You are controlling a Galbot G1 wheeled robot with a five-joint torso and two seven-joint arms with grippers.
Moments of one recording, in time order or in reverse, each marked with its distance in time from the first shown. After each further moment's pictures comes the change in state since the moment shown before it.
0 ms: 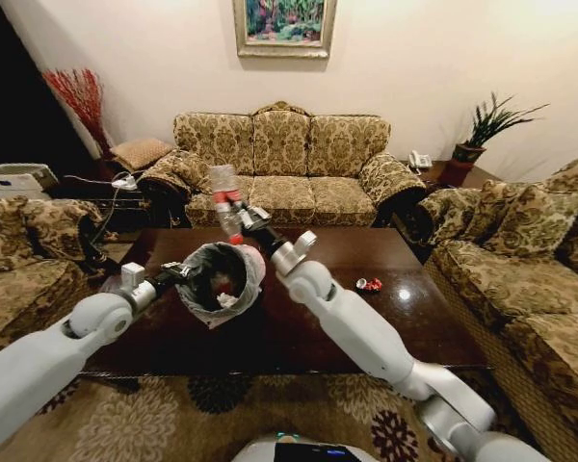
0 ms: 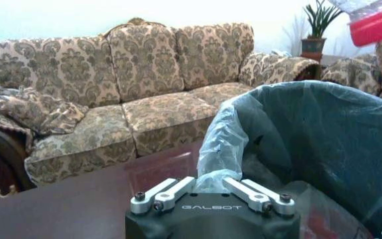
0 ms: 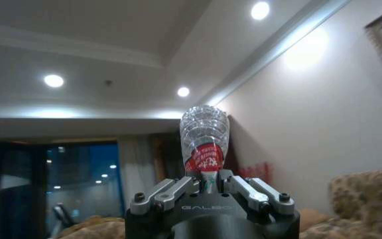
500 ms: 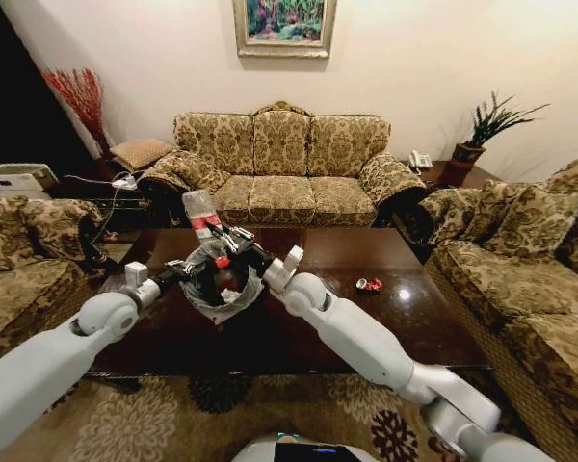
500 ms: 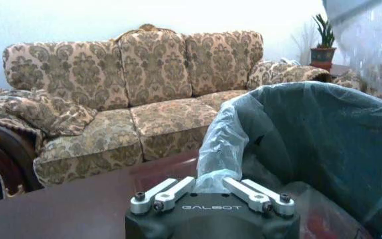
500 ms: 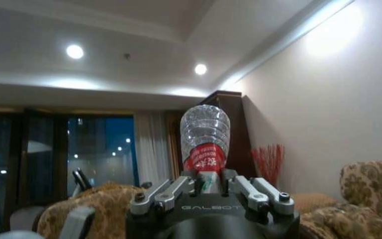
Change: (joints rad) left arm -0.015 -0.024 -0.011 0.029 -0.001 -0.015 -0.001; right arm -0.031 -0.073 -0.036 -0.009 -0.058 0.009 -0.080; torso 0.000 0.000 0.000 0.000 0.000
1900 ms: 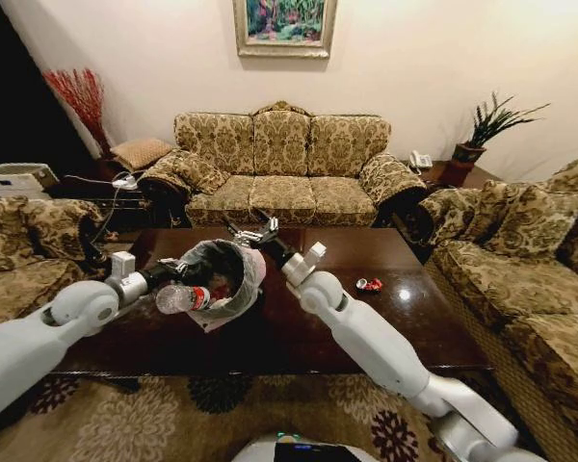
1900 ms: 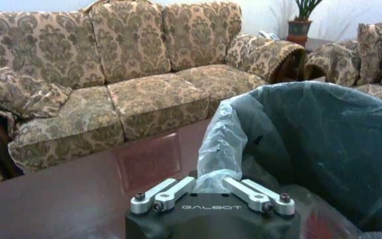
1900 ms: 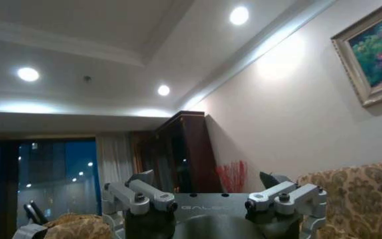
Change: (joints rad) left arm 0.122 0.188 -0.139 -0.055 -0.163 0.108 0.078; right arm -0.097 -0.044 0.150 0.095 0.034 -0.011 0.067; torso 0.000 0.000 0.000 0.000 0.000
